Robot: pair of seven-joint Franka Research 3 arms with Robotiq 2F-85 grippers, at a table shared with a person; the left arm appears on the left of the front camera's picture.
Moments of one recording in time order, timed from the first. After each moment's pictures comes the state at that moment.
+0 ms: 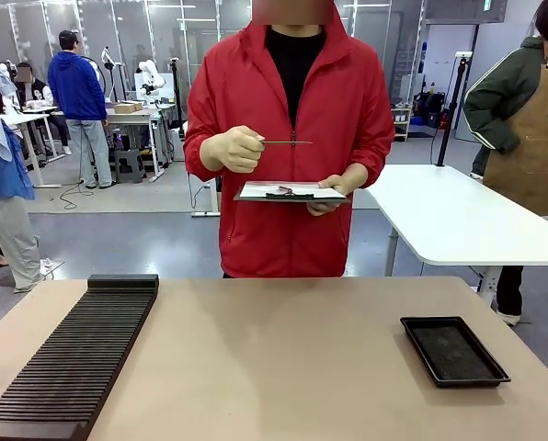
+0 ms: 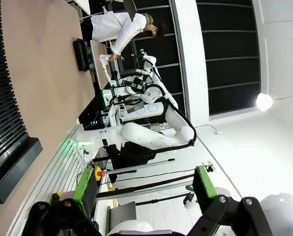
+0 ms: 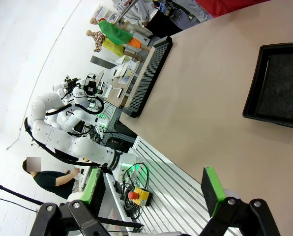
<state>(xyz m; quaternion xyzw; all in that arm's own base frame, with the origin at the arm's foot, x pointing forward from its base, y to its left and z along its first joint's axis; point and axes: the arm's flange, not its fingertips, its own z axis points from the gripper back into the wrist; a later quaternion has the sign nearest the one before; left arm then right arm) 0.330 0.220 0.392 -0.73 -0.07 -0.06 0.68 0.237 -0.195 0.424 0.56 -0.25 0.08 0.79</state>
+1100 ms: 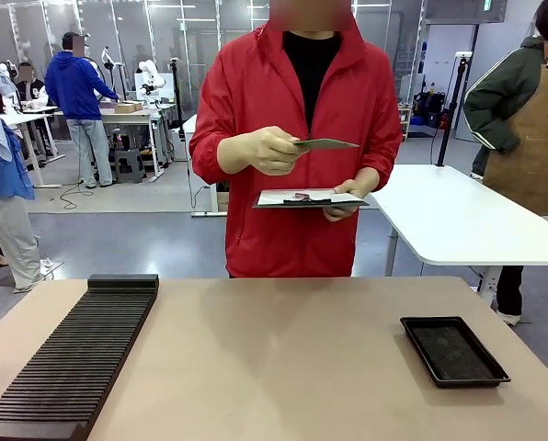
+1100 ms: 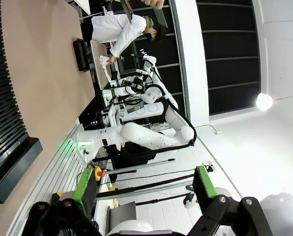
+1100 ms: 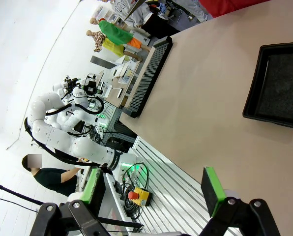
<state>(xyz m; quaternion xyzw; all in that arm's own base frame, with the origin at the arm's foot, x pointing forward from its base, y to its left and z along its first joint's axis) 0.330 0.220 0.392 -0.73 -0.07 -0.06 0.68 0.237 -0.195 0.424 0.56 -0.25 0.08 0.79</state>
